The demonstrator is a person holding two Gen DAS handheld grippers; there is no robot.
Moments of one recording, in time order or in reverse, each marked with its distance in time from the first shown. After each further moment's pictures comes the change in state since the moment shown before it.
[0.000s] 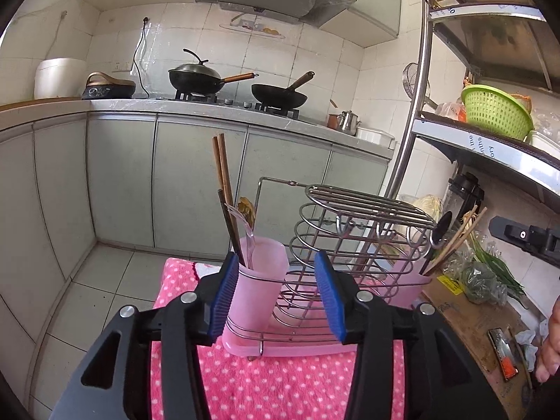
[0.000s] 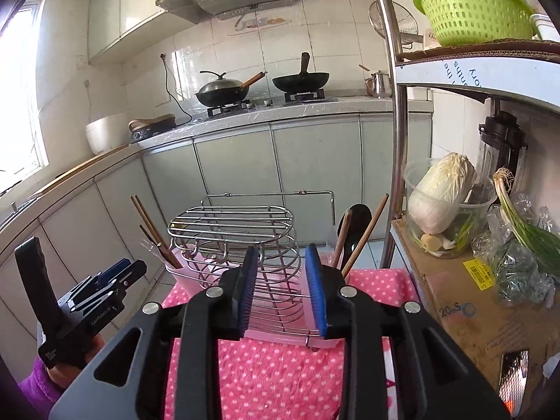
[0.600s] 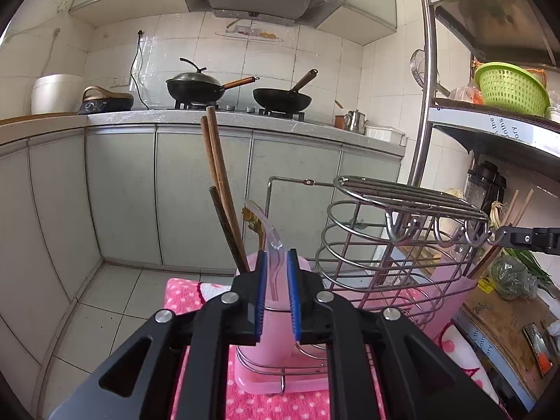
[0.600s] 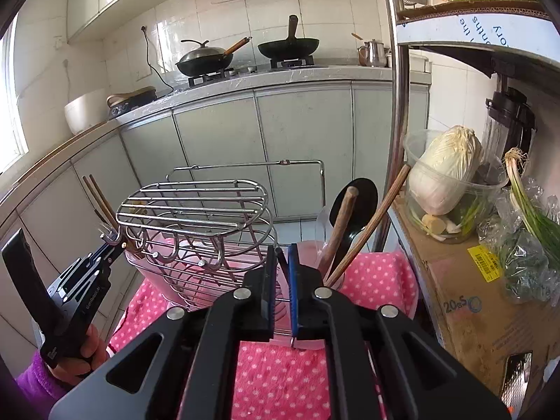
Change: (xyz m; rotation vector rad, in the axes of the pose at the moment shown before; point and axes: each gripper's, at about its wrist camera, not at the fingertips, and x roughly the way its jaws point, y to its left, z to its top) left arm 0.064 0.009 -0.008 0.068 -0.042 0.052; right arm 0.069 -0.017 0.004 0.012 0.140 -0.049
